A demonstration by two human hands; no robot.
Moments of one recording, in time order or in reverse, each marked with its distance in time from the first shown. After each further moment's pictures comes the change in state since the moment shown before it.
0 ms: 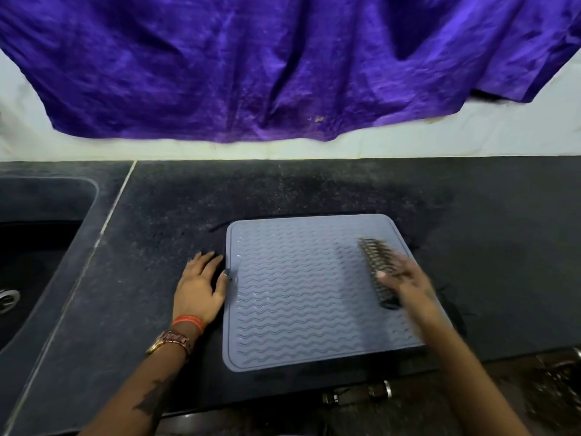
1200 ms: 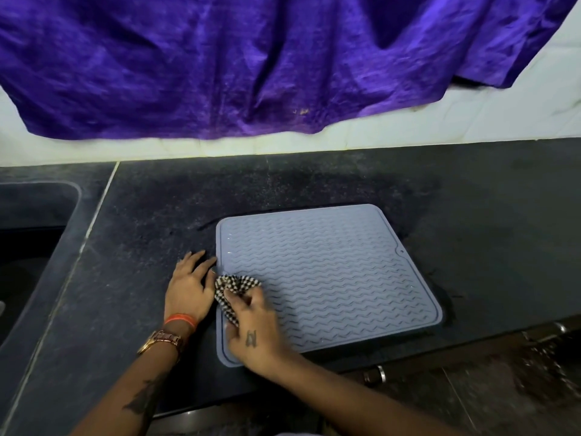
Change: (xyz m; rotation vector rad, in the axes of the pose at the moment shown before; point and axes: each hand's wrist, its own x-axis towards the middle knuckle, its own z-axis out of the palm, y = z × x) left_hand 0.002 -0.003 0.003 -0.023 0.016 -0.005; right_hand -0.096 0.024 0.191 -0.800 -0.461 -0.452
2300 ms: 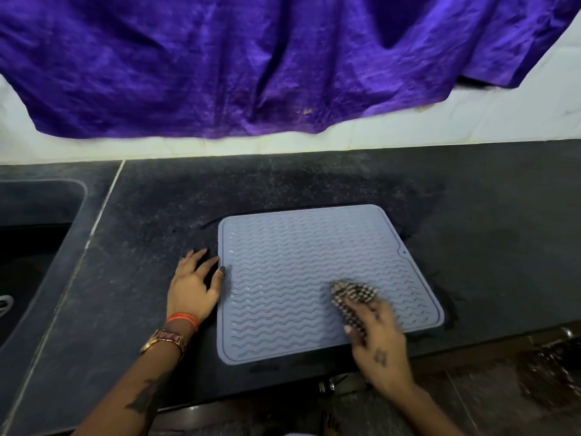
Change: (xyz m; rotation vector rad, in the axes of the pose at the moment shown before) left_hand -0.004 0.003 -0.001 0.053 -0.018 0.001; right_hand -0.089 0.112 -0.088 -0.095 0.294 0.285
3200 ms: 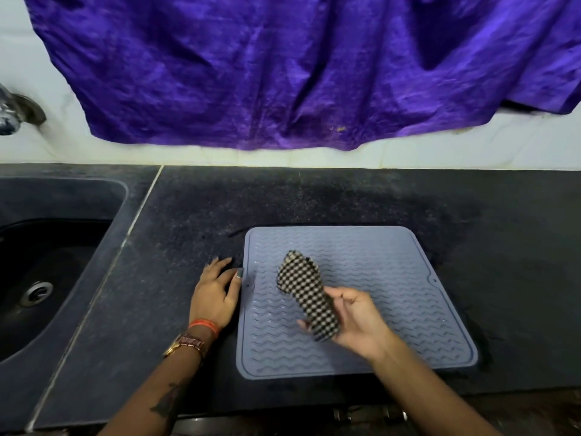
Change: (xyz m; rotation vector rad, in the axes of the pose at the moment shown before) left_hand 0.000 0.002 -0.005 -0.127 0.022 -0.051; right_hand 0.079 -0.073 0.014 1.588 -0.792 0.543
